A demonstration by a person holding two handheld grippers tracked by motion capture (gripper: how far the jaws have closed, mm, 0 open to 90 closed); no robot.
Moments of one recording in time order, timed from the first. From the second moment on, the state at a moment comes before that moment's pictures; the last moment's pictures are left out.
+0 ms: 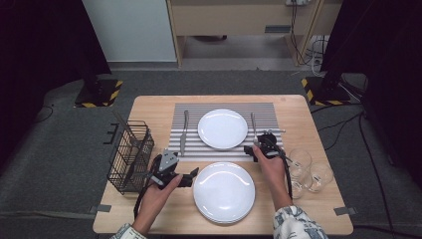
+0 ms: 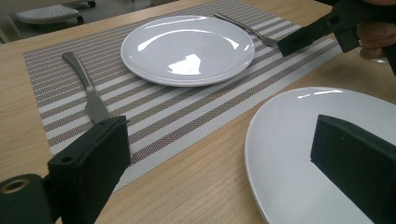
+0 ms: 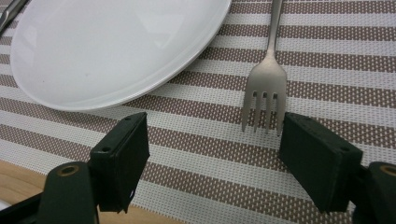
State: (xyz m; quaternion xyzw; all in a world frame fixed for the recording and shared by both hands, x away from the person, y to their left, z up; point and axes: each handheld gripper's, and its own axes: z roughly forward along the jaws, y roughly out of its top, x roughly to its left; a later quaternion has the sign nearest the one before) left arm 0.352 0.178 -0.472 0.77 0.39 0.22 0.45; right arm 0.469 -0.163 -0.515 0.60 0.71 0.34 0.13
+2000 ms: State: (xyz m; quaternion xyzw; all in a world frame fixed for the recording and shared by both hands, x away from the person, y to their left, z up) left arm 0.358 0.194 -0.483 0.76 0.42 0.22 0.44; right arm 0.413 -0.238 -0.403 0.55 0.69 0.39 0.28
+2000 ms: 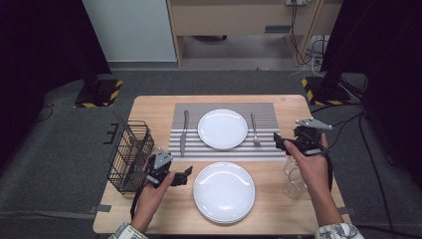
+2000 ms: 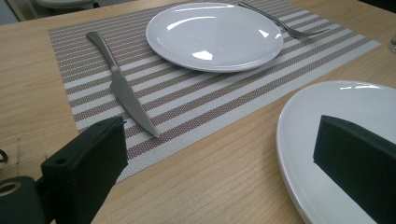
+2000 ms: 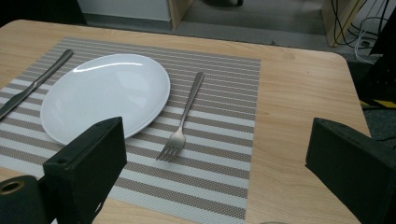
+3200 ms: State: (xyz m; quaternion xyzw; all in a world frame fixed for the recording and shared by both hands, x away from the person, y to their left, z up) left arm 0.358 0.192 -0.487 0.77 0.42 0.23 0.43; right arm 0.397 -0.307 -0.412 0.55 0.70 0.38 0.26
